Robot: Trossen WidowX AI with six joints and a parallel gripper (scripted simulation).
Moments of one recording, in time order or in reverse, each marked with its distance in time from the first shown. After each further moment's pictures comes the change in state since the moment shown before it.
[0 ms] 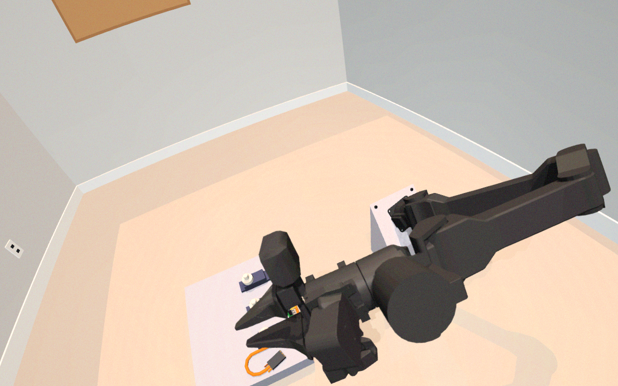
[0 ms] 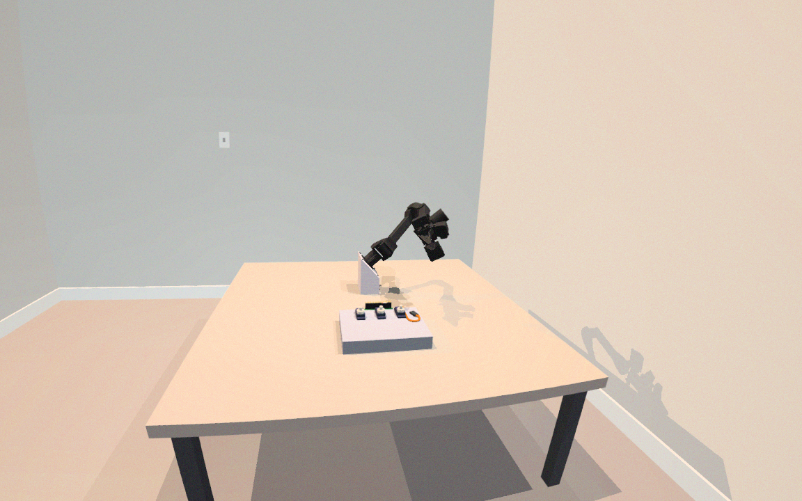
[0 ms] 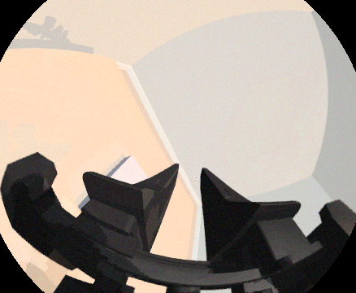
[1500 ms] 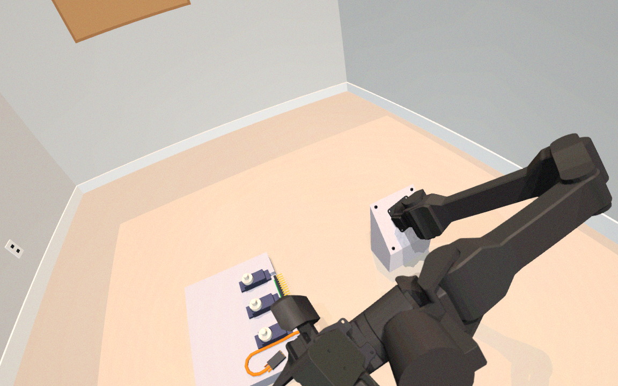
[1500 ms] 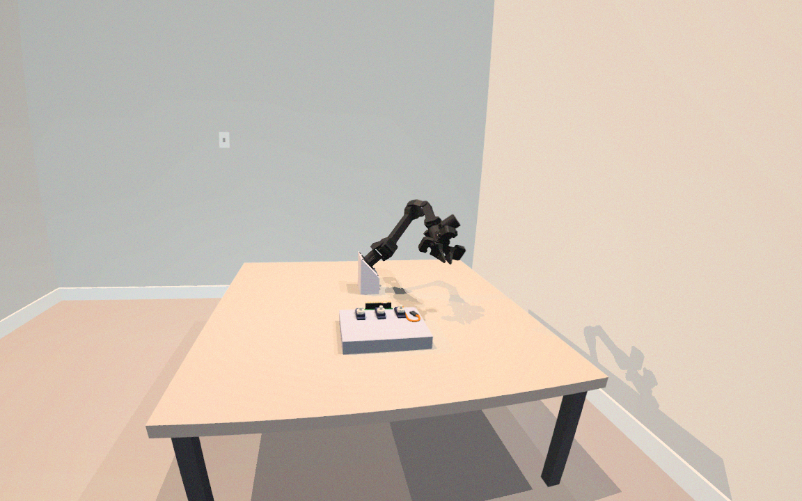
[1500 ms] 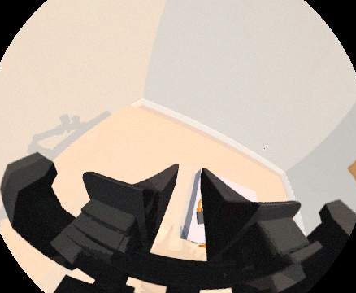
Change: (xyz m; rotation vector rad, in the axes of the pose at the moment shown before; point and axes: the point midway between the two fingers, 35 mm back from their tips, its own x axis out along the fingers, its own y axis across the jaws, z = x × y) arm 0.000 0.078 0.032 0.729 0.123 0.286
